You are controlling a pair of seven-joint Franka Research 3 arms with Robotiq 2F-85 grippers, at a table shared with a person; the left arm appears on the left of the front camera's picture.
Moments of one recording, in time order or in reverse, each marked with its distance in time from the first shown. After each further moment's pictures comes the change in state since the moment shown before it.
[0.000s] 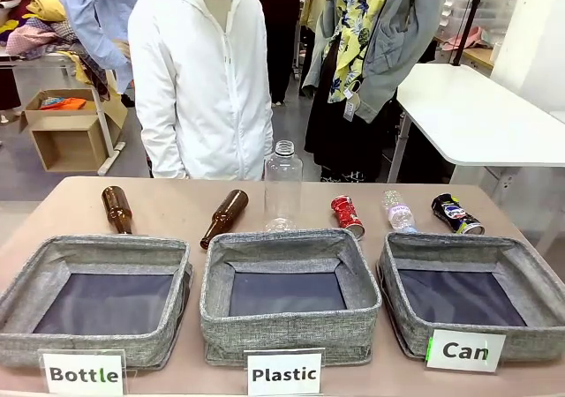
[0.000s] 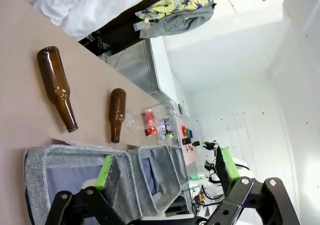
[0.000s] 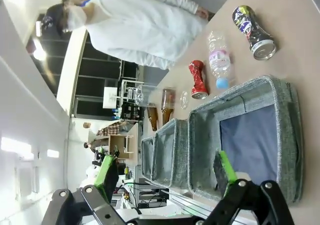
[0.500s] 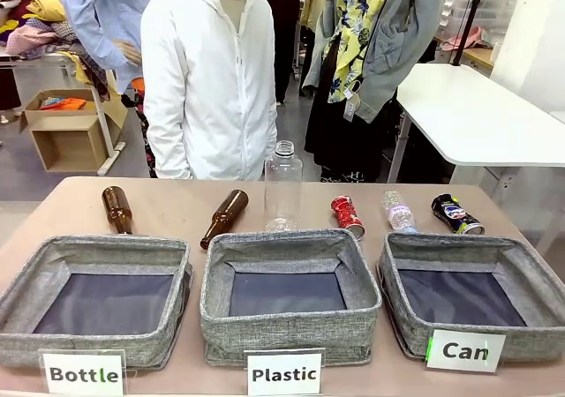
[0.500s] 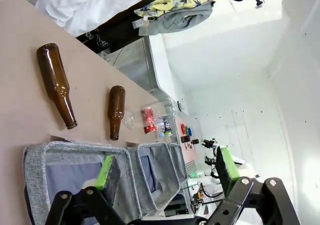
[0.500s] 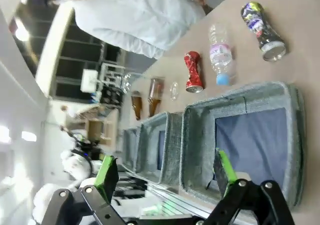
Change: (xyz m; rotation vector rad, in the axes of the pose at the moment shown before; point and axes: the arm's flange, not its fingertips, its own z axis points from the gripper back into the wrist) left arm -0.001 0.000 0.001 -0.002 0.009 0.002; right arm 0.003 0.042 -0.042 -0.110 0.086 0.127
